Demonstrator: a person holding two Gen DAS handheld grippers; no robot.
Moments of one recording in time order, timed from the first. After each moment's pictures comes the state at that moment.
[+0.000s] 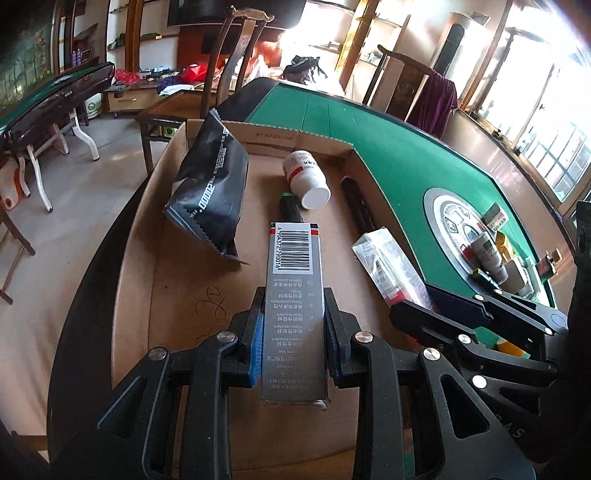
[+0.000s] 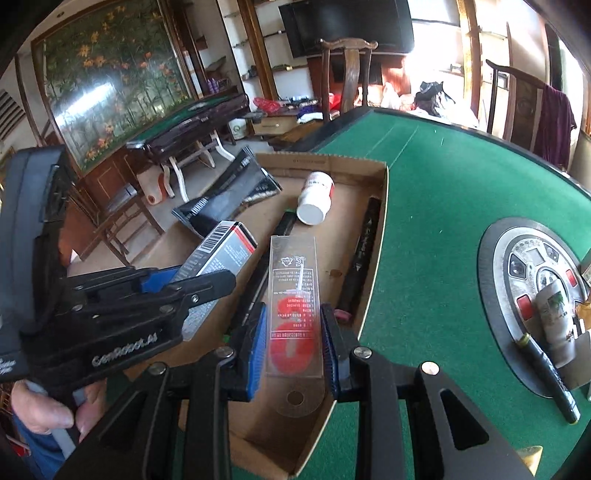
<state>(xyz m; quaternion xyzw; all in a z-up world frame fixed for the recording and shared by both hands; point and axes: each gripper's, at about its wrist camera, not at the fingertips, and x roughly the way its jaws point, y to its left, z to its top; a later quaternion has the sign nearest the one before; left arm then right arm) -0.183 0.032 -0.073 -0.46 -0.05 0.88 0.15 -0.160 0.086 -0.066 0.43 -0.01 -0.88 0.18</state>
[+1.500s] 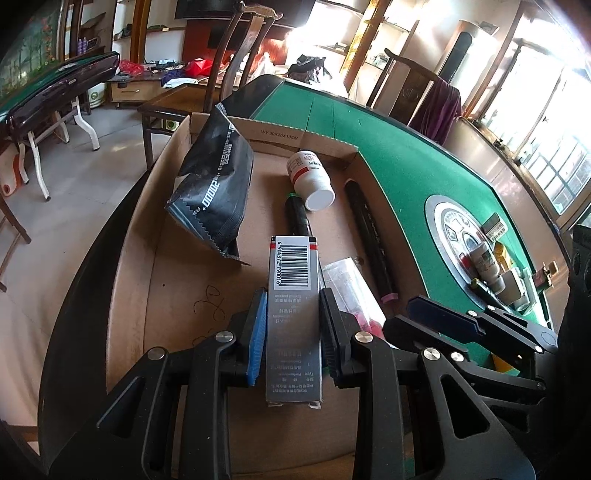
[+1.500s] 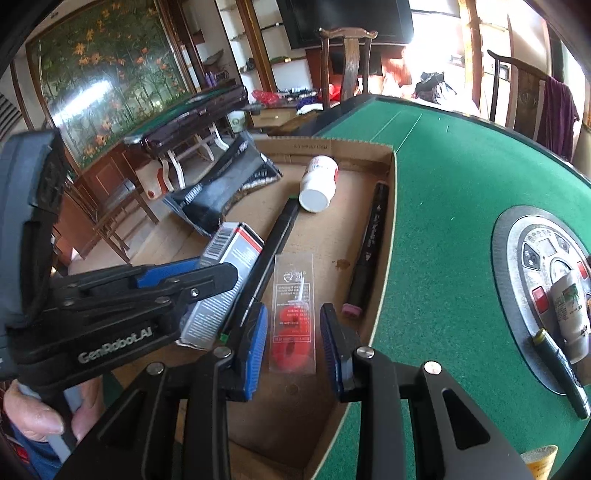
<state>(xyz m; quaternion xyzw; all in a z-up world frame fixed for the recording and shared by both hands) -0.191 0.023 -0.071 -0.45 -0.08 0.88 0.15 -0.157 0.104 -0.070 0.42 -0.03 -0.88 0.19</state>
